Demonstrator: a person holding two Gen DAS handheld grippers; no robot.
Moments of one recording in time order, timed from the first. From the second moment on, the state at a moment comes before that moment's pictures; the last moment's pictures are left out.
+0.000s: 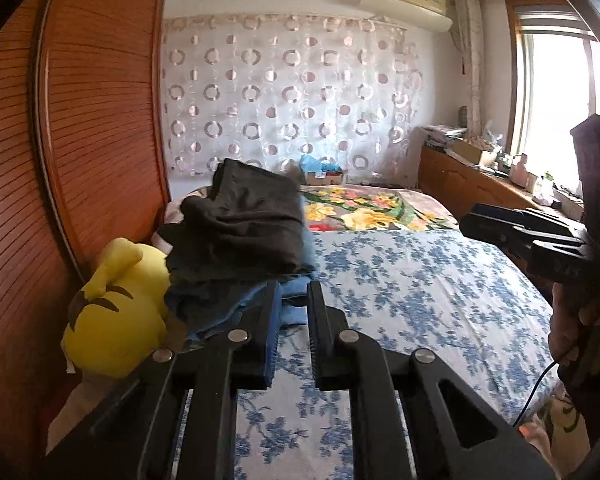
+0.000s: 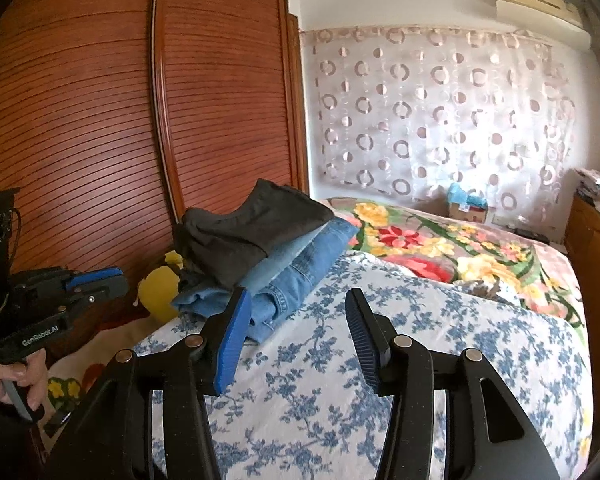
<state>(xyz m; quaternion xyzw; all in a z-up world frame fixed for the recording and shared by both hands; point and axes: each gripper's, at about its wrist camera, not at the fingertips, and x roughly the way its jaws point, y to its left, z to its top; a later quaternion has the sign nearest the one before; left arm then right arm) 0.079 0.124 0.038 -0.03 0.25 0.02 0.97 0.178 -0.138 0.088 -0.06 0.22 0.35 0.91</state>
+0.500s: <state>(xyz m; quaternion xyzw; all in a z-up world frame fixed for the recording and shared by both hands) 0.050 0.075 0.062 -0.02 0.22 -0.05 0.98 0.109 -0.178 0.095 -0.04 0.20 0.30 0.93</state>
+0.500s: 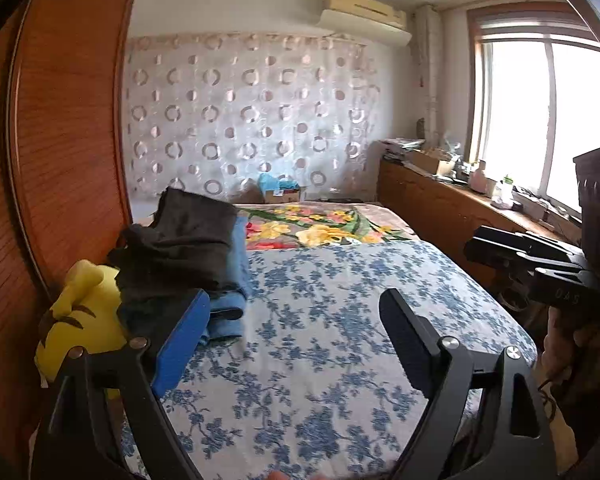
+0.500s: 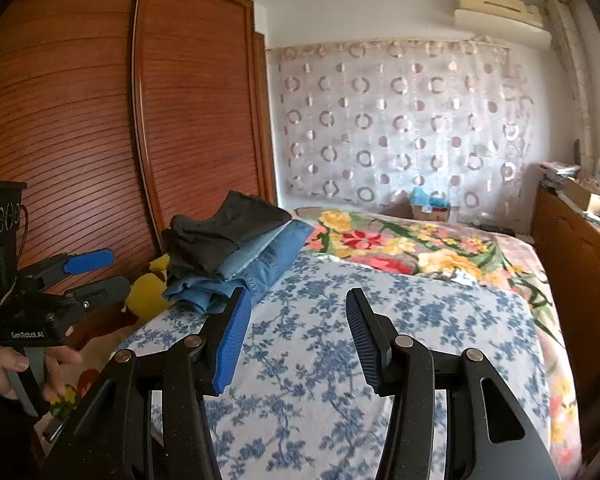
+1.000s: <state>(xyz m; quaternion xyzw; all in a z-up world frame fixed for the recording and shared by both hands) 0.043 0.038 0.088 -0.03 0.21 -0.05 0.98 0.060 -0.196 0.102 -0.02 0.19 0.24 0.95</state>
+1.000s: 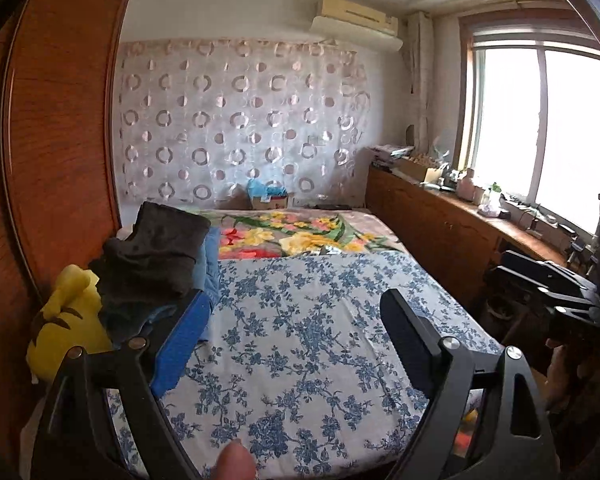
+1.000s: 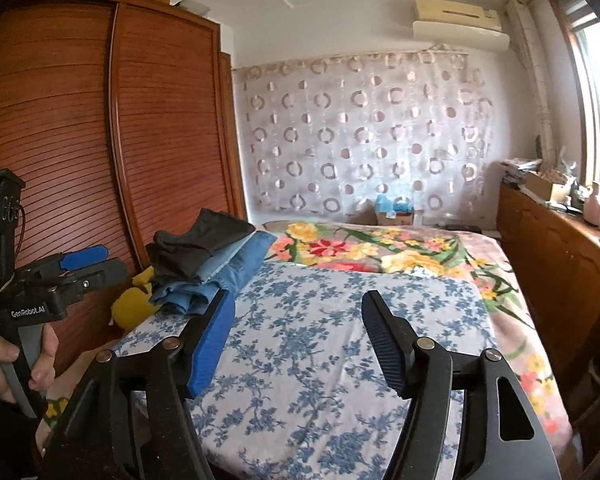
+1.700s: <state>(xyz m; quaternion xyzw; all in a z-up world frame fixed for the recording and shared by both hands) 0.027 0.004 0.096 -0.01 0.20 -0.04 0.98 0.024 -0.184 0.096 0.01 0.16 0.15 0.98</state>
